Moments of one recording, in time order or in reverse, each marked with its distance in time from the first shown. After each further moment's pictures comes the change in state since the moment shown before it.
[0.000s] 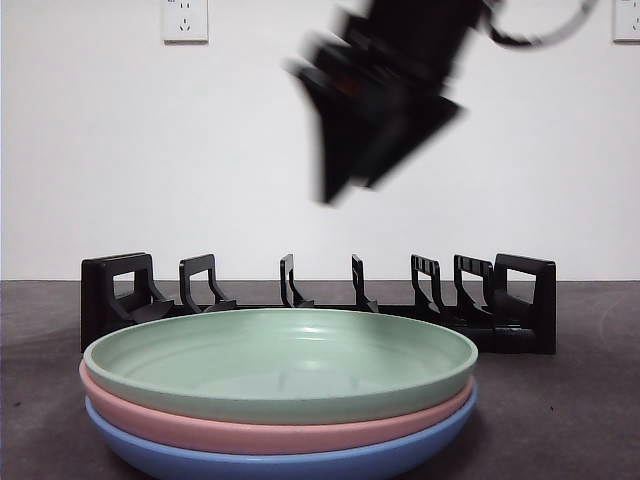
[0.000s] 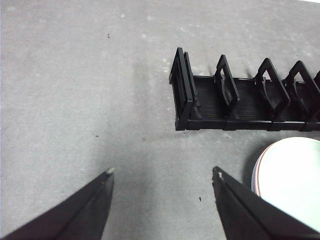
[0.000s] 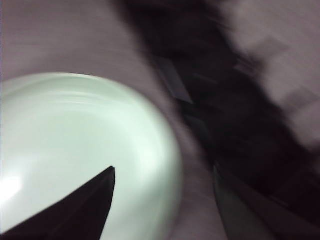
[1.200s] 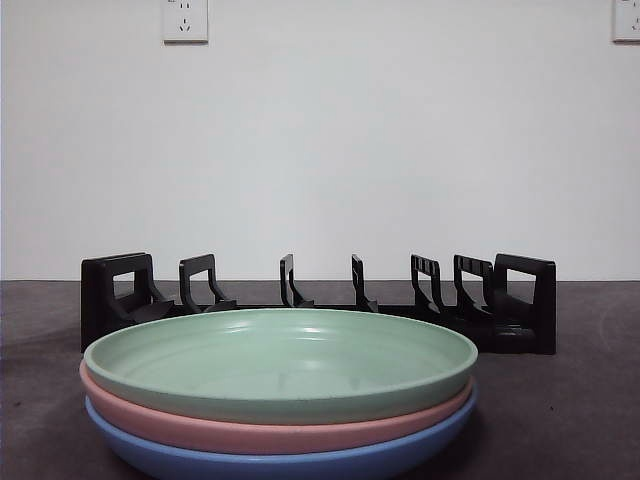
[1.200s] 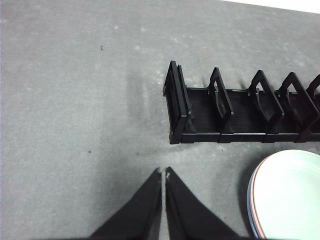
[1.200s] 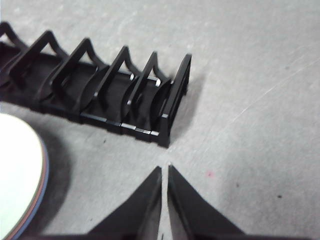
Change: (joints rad) left arm 0.000 0.054 0.000 0.082 0.018 0.001; right arm -0.574 -0.855 -0.446 -0.085 -0.184 0.218
